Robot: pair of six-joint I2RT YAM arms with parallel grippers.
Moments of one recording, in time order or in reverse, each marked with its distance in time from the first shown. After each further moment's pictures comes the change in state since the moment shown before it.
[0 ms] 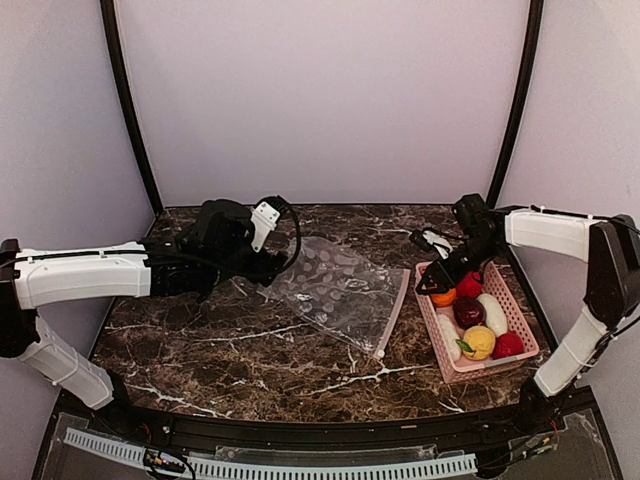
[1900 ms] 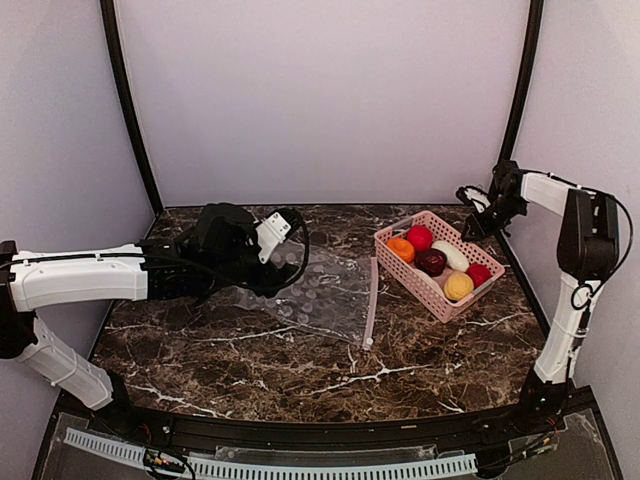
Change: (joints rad) left arm -0.042 -0.018 0.001 -0.037 0.194 0.032; right arm -0.356 0.378 0.551 -0.130 0.156 -0.122
